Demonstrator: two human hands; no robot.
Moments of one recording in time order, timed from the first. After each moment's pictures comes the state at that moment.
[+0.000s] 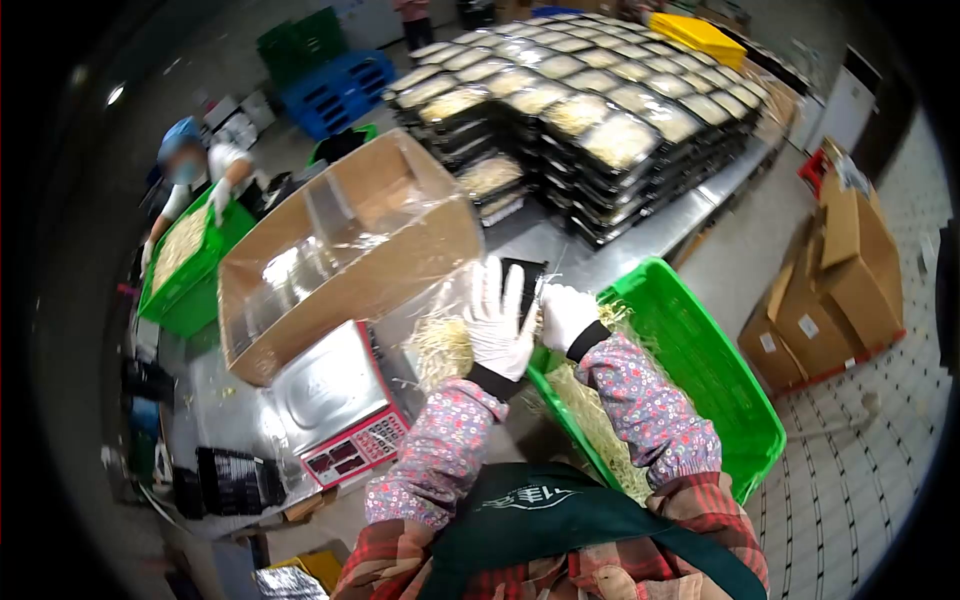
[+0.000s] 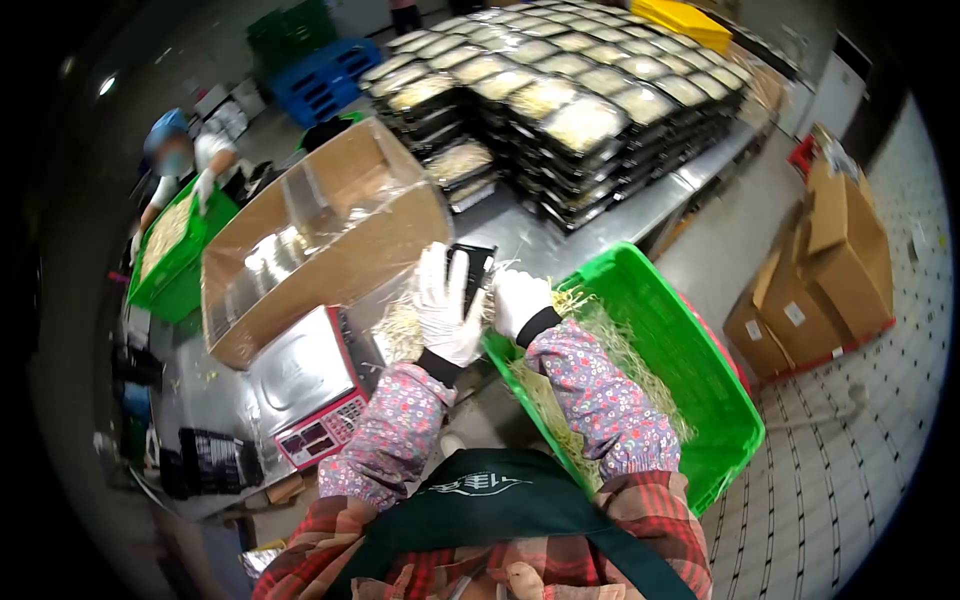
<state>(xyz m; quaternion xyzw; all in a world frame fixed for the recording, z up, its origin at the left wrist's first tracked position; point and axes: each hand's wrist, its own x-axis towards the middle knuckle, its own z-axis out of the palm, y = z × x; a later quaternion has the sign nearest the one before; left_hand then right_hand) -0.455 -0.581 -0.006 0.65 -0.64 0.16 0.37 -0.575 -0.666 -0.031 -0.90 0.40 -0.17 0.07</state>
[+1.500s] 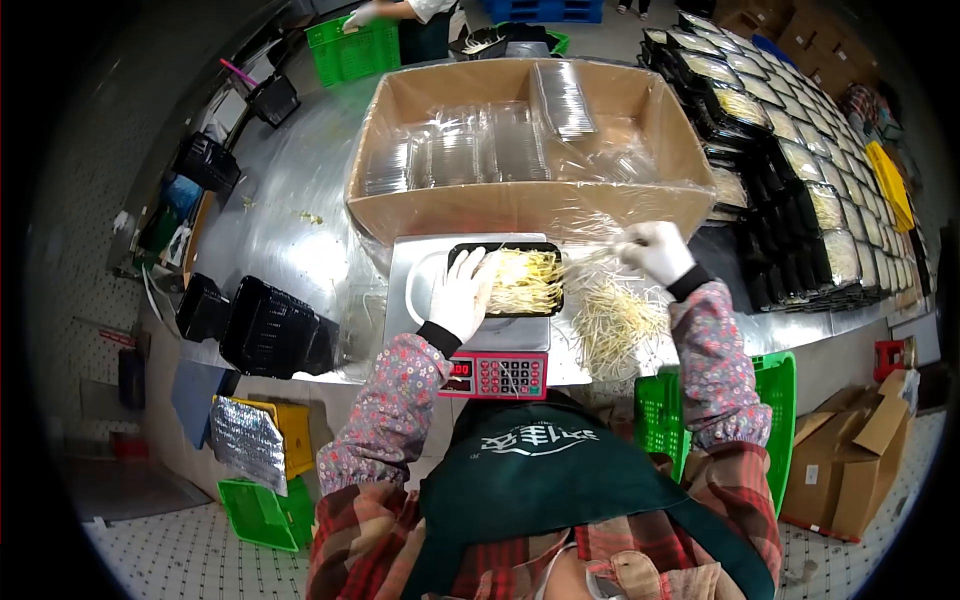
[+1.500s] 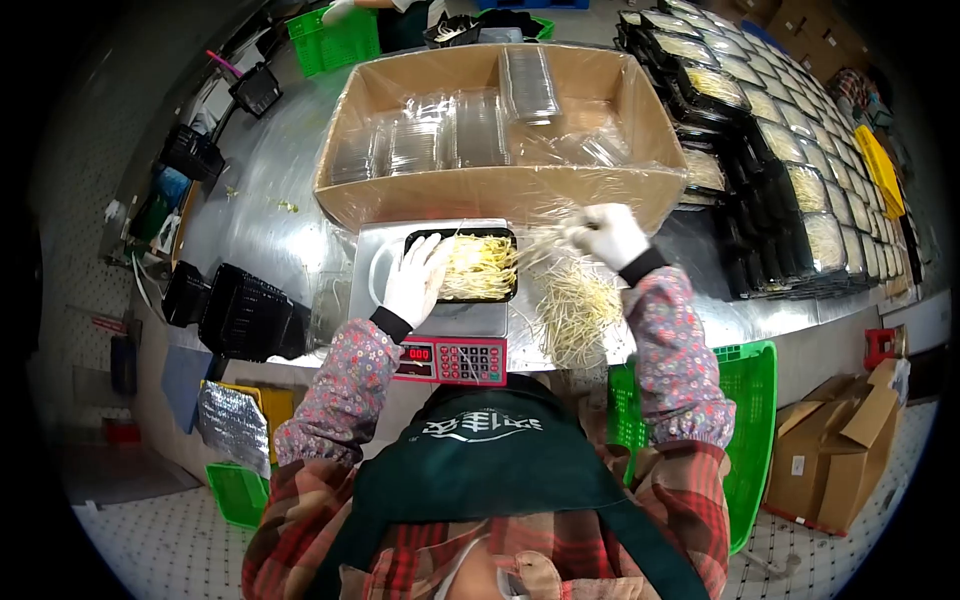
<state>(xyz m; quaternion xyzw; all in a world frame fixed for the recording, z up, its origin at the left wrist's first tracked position) -0.133 -0.365 -0.084 0.85 -0.50 0.05 0.19 -0.307 -0.654 0.014 -0.85 0.21 -0.06 0.48</state>
